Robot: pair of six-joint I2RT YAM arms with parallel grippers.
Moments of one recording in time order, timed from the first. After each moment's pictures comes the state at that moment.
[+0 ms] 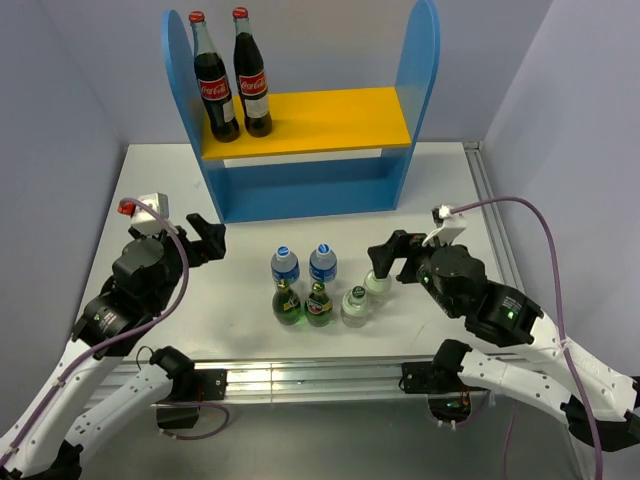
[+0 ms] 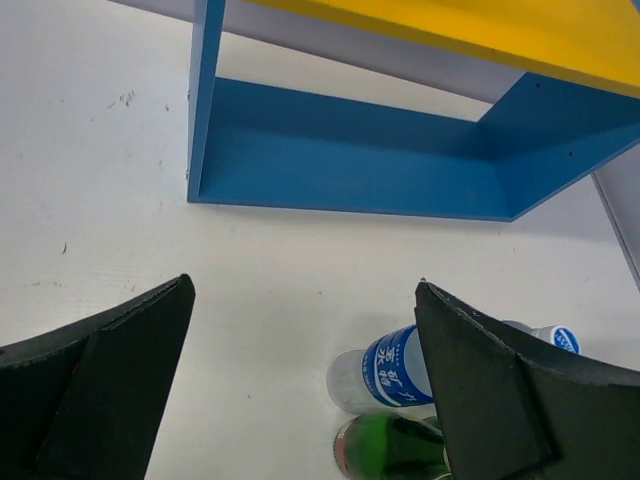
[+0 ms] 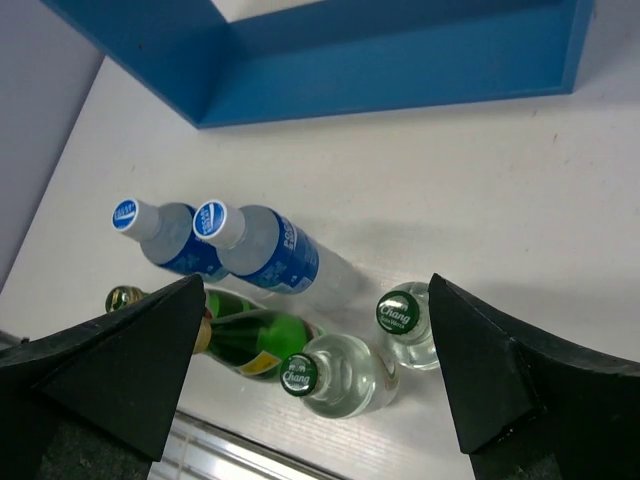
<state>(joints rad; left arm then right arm) -0.59 0.62 0.90 -0.52 -0.44 -0.47 0.92 0.65 0.91 -0.64 0.50 0.61</state>
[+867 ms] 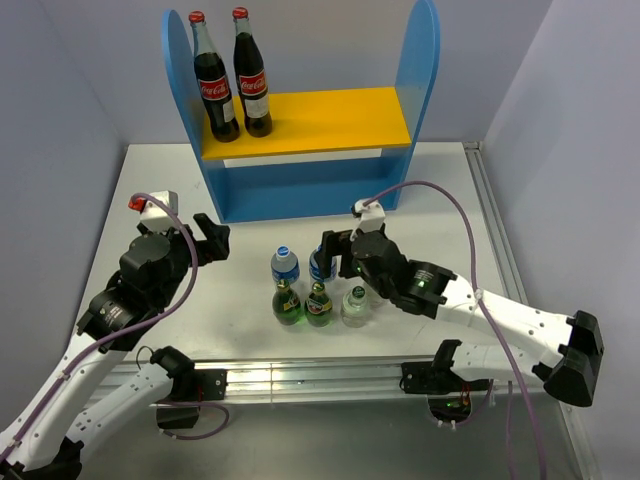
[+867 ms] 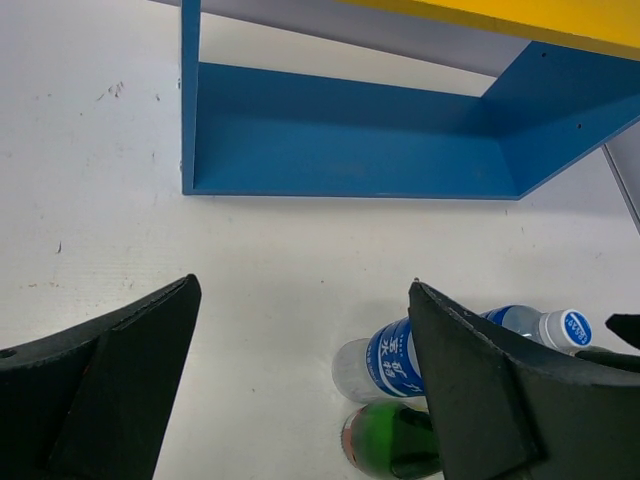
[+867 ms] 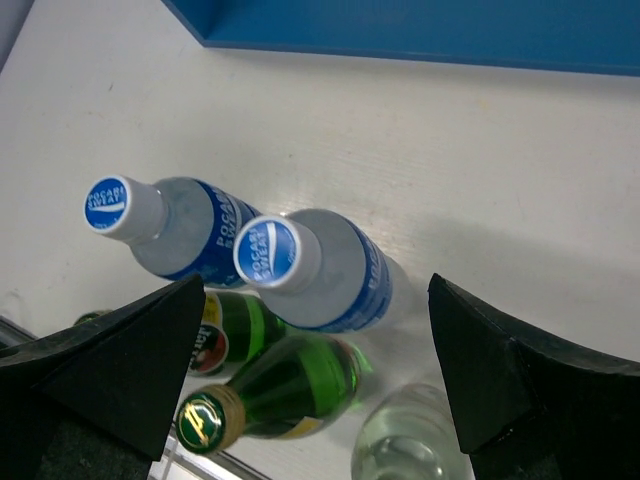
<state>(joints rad) -0.59 0.64 0.90 -0.52 -0.41 -0.44 0.99 1.04 0.86 -0.31 0.44 0.57</state>
